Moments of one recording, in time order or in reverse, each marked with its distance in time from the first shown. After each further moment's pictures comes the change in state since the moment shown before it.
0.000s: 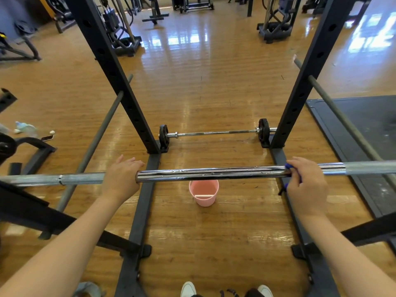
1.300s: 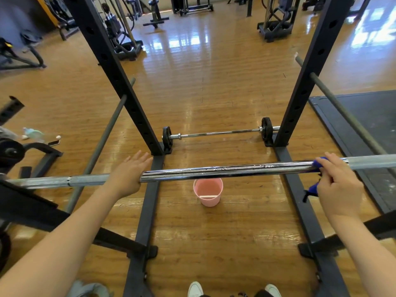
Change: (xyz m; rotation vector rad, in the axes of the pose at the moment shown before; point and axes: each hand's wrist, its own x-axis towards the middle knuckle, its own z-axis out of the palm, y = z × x) left_hand 0.020 0.005 -0.034 0.111 -0.492 0.036; right_hand -0.005 0.038 -0.027 -0.148 0.029 0.054
